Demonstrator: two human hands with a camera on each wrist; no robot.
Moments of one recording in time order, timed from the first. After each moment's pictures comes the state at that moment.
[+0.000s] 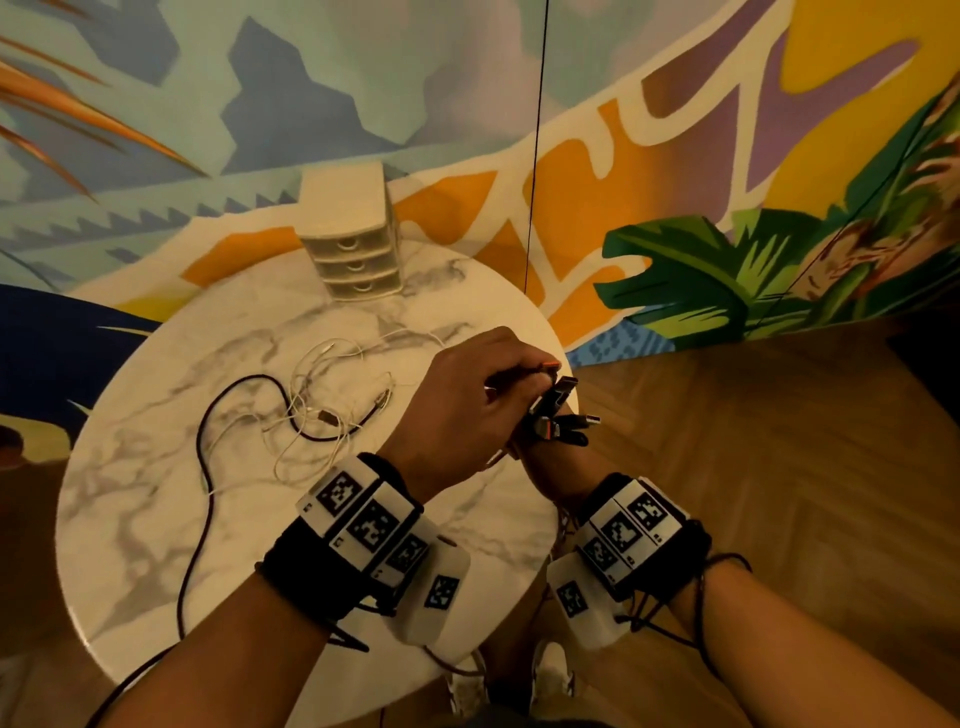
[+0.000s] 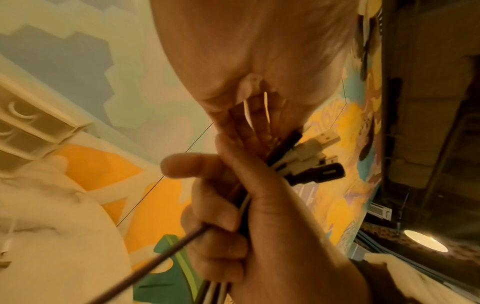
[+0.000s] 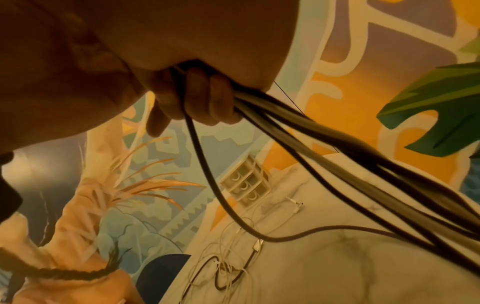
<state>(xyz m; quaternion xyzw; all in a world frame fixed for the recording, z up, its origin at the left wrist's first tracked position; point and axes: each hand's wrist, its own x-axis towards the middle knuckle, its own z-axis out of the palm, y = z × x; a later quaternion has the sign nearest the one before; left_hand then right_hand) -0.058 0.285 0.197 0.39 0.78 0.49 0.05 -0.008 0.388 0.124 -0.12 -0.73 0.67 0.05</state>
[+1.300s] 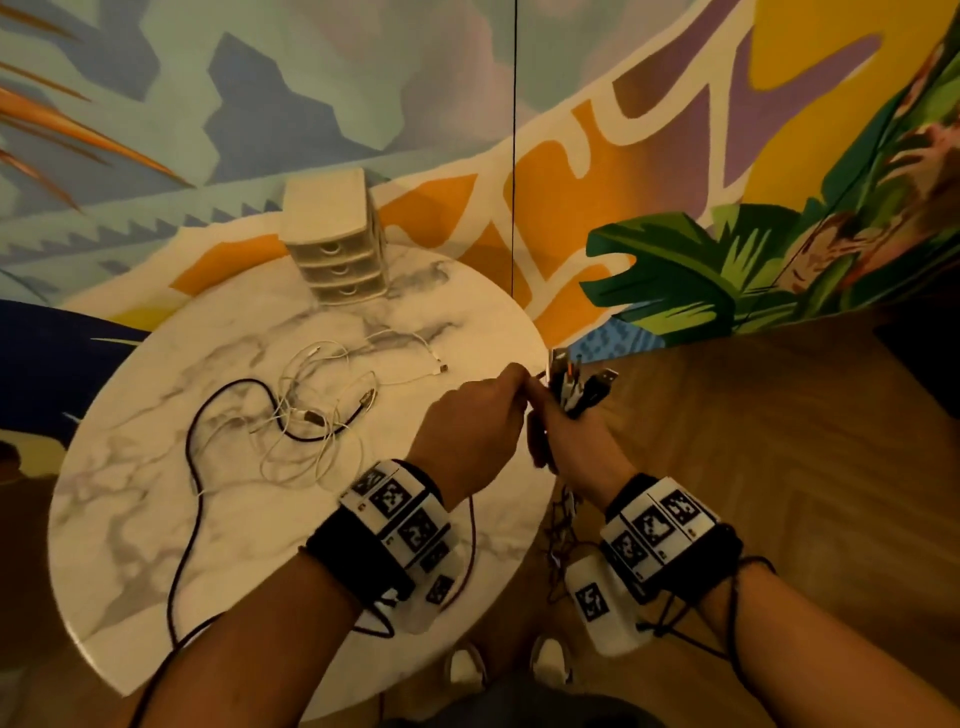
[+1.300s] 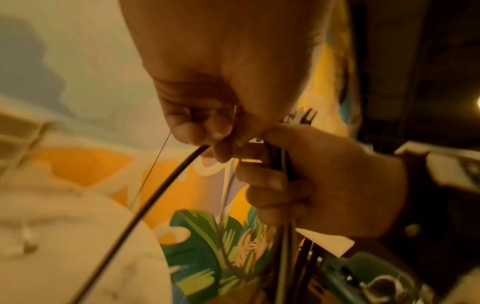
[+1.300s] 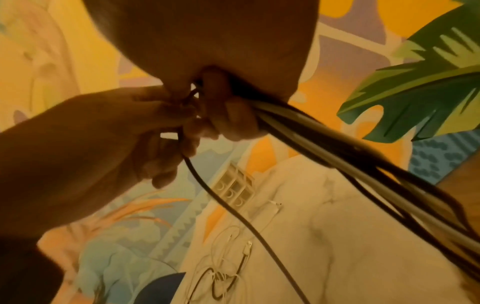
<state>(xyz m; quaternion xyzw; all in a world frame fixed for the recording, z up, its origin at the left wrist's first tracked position) -0.041 0.316 0.154 0.36 0.91 0.19 0.08 0.023 0.422 0.142 -0.23 -0.74 0.63 -0.02</state>
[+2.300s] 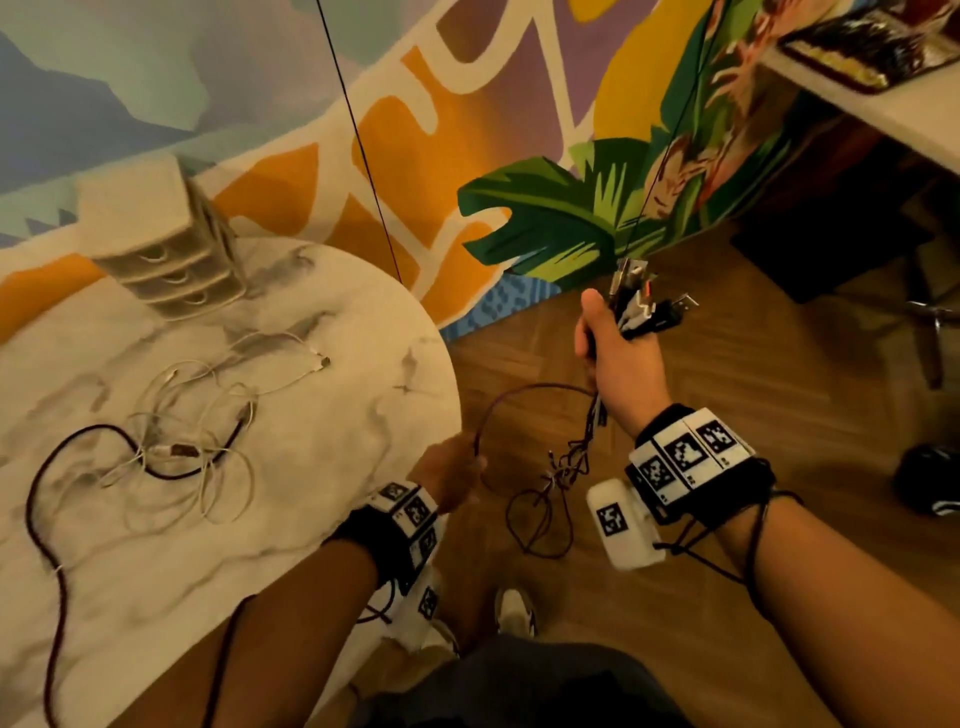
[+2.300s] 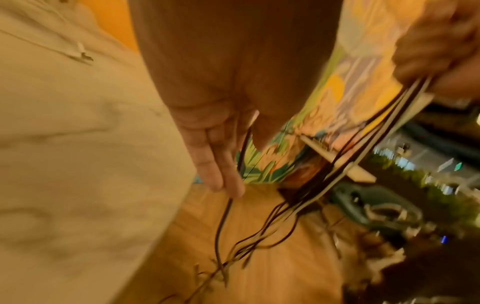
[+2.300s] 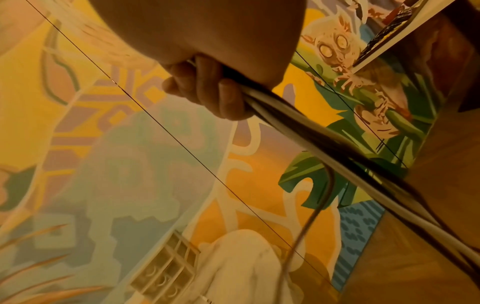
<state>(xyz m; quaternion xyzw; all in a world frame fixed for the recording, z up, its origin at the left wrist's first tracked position) 0.001 0.374 0.027 0.25 0.82 0.26 0.44 0.093 0.534 0.139 -0.37 -0.66 0.60 0.25</state>
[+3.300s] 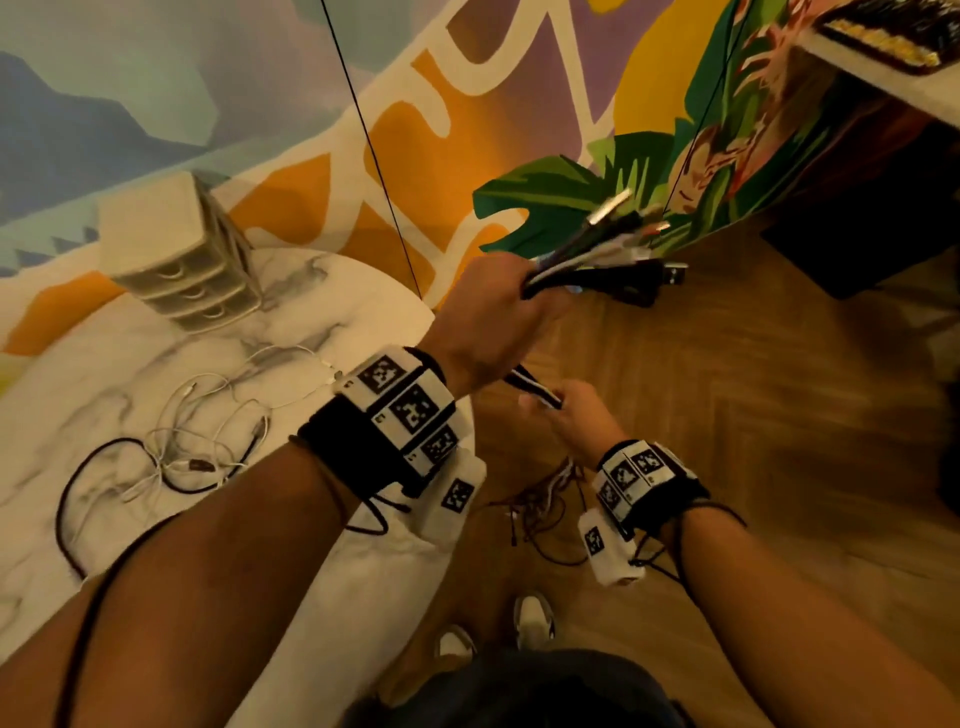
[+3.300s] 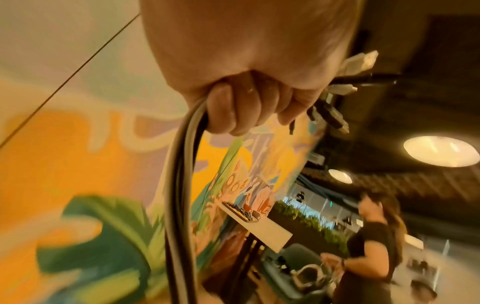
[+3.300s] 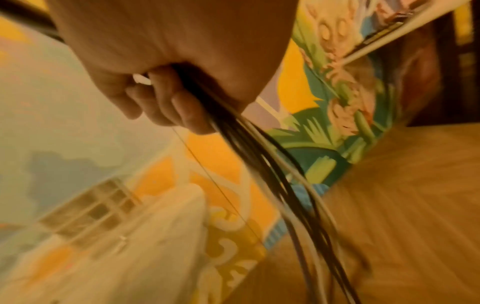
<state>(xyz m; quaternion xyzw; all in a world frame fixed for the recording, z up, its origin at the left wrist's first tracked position) -0.026 0.457 0.210 0.44 0.78 0.41 0.18 0.072 0.540 0.058 -0.28 -0.79 0.55 0.01</state>
